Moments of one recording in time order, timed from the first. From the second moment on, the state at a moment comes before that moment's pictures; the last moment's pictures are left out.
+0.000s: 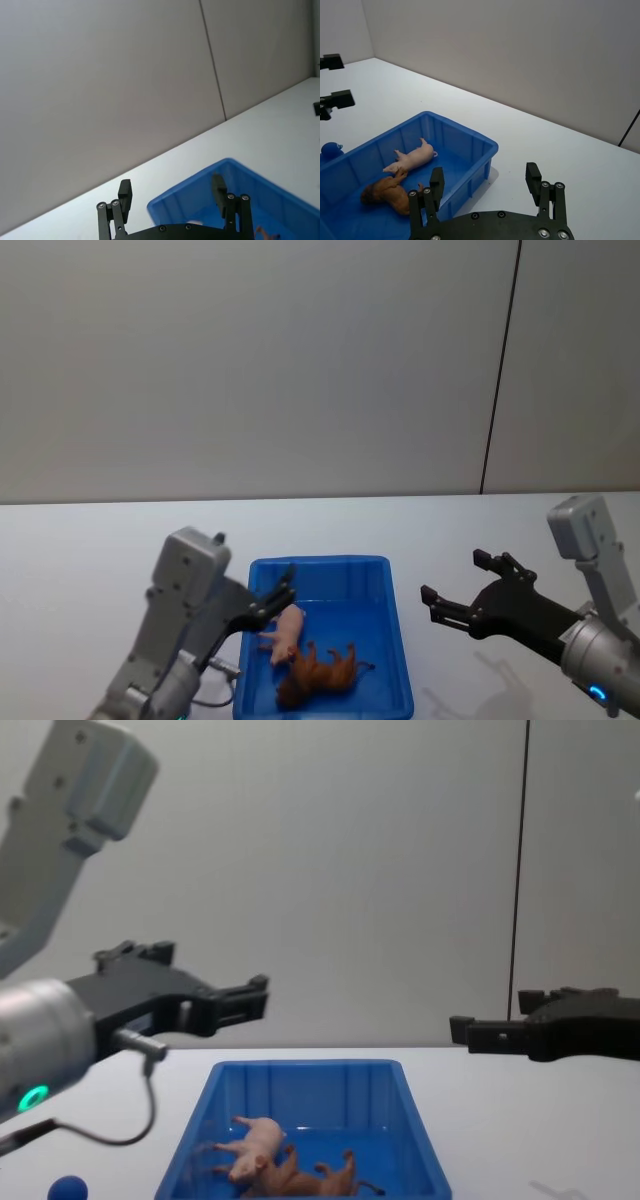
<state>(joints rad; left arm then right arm) -0.16 0.46 0.43 -1.72 -0.21 0.08 0.06 0.23 0.32 -0.26 -1.57 0.25 0.23 0.43</state>
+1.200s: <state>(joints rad) 0.05 0.59 0.38 -1.75 -0.39 0.16 0.19 0.22 0.33 -0.26 -1.57 0.25 0.22 0.42</state>
